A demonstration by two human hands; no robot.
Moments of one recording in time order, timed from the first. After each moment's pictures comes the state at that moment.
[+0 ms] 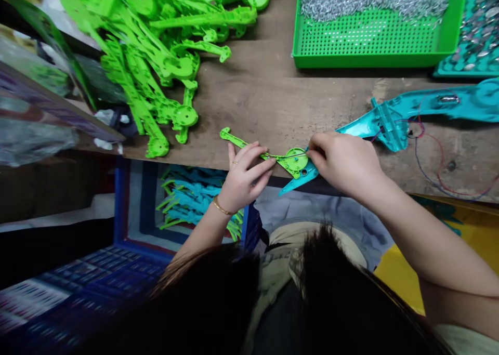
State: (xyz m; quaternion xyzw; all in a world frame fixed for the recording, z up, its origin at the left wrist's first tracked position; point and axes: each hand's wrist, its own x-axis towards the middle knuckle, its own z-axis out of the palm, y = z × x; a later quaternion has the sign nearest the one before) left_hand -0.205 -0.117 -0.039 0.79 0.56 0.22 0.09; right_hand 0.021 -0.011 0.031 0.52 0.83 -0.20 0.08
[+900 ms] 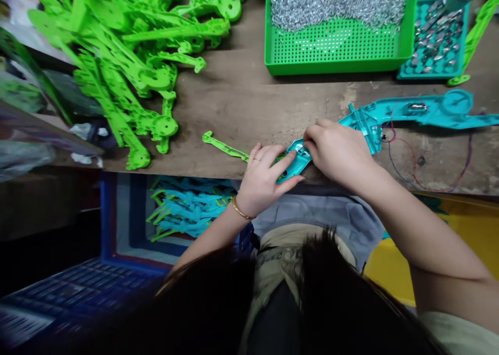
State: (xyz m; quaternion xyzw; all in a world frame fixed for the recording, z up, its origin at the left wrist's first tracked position) left_hand -0.126 -0.082 -0.021 0.80 0.56 0.18 0.11; right_hand 0.047 0.009 0.028 0.49 0.85 -0.17 0.05
